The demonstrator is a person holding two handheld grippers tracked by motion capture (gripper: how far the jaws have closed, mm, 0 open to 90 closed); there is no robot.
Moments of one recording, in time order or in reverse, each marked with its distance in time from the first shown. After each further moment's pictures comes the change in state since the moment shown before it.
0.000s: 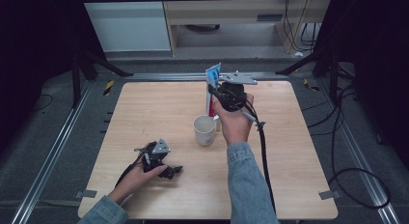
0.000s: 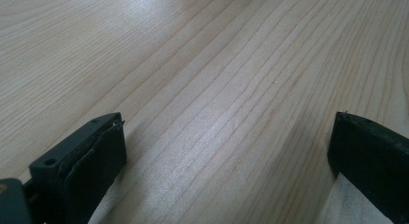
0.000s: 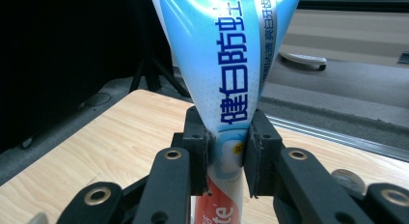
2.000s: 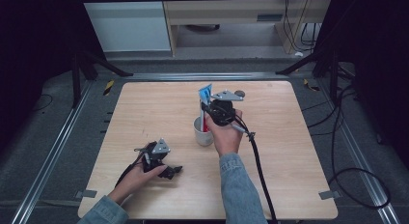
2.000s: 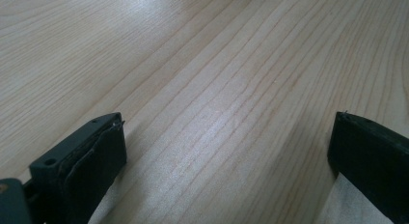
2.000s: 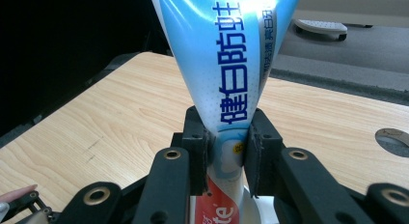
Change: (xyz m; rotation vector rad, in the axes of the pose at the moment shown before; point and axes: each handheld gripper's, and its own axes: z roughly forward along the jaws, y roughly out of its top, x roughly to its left) left arm 0.000 0.000 0.000 -0.001 -0.002 -0.001; right arm 0.010 -0.059 0.034 0.090 0.030 0.027
